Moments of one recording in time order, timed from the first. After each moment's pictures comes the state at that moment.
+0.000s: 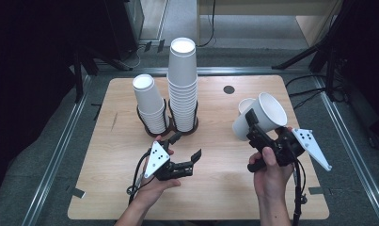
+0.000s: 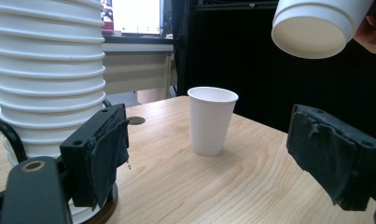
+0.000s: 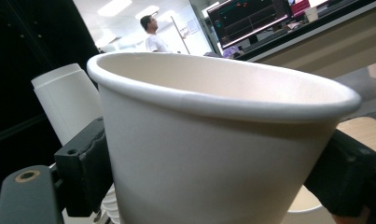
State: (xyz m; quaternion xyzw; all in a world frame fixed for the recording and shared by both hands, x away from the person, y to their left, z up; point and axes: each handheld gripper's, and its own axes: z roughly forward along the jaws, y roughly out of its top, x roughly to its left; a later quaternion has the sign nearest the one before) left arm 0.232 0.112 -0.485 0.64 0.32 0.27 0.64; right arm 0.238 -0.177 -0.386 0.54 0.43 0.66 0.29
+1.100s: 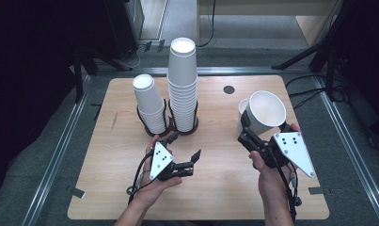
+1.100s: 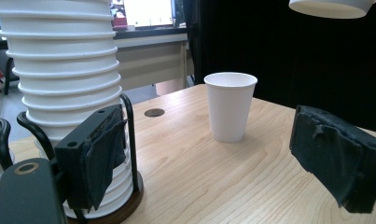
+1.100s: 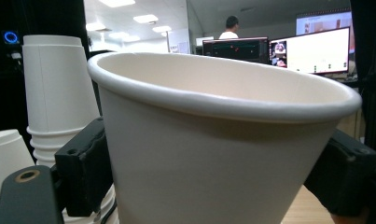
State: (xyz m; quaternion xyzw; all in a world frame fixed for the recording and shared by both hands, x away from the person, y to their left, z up) left arm 0.233 0.110 -0.487 0.67 0.32 0.31 0.60; right arm 0.233 -0.160 -0.385 0.46 0.48 0.60 0.45
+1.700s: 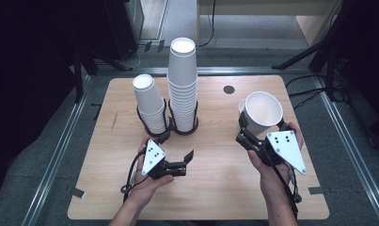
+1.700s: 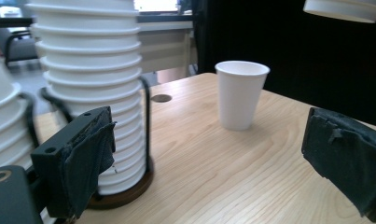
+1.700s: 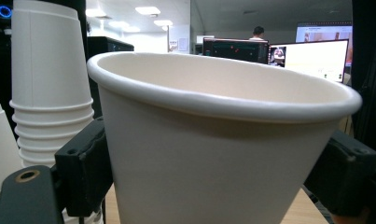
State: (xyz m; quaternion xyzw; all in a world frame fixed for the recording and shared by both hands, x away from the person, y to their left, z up) left arm 0.235 0.134 -0.489 0.67 0.35 0.30 0.59; right arm 0.242 -0.159 -0.397 0.44 0.50 0.58 0.47
